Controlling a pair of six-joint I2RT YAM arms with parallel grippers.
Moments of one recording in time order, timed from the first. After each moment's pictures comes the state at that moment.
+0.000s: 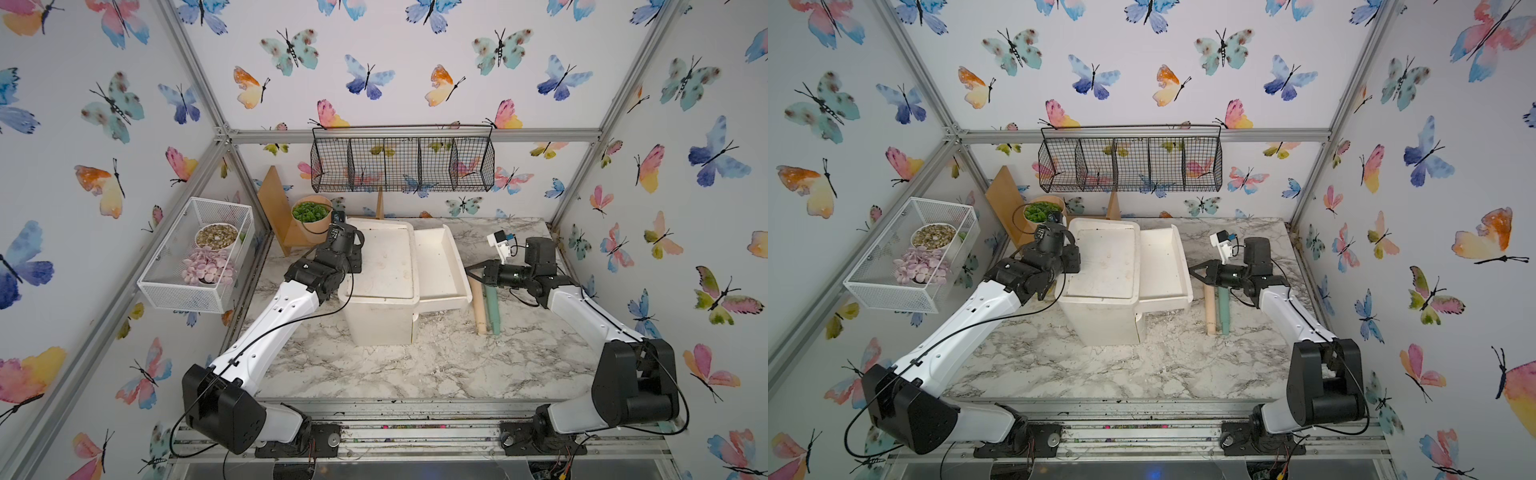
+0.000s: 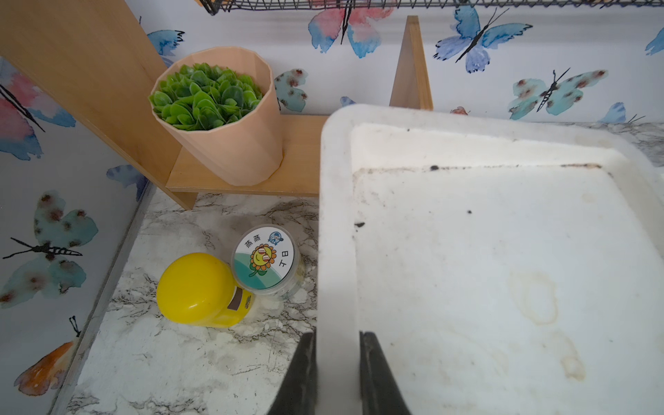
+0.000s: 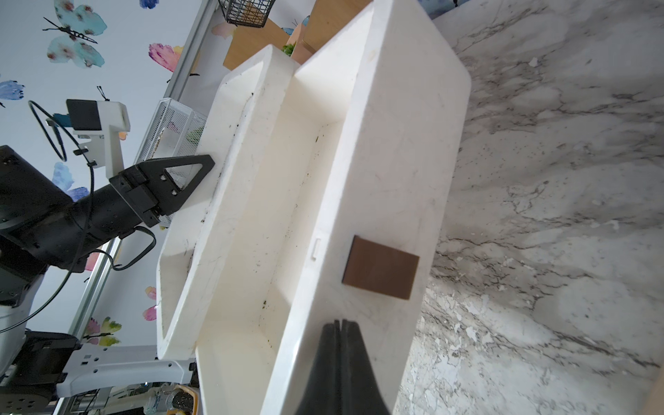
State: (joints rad) left arm -0.46 1.39 1.35 -0.62 -0.35 -0.27; right arm 0.15 1.48 1.02 -0.14 -0.98 0.42
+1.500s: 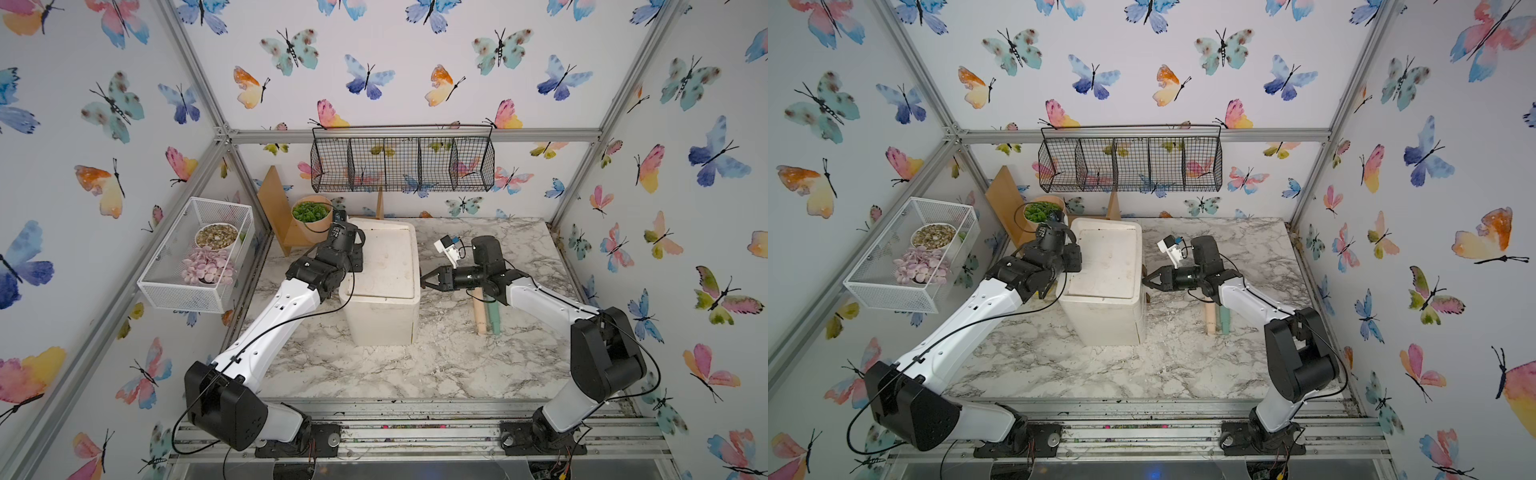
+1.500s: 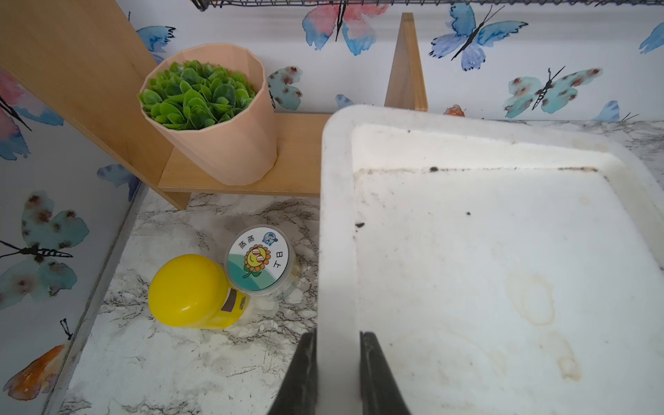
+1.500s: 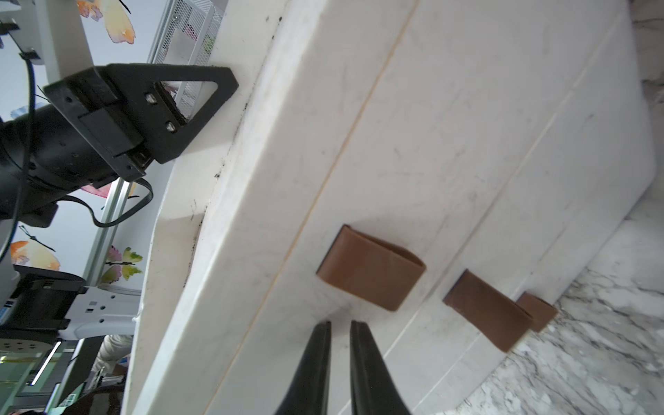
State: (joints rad) left arm -0.46 1.40 1.37 -0.62 -0.34 -0.27; right arm 0.45 1.65 1.13 -0.06 -0.93 0.44
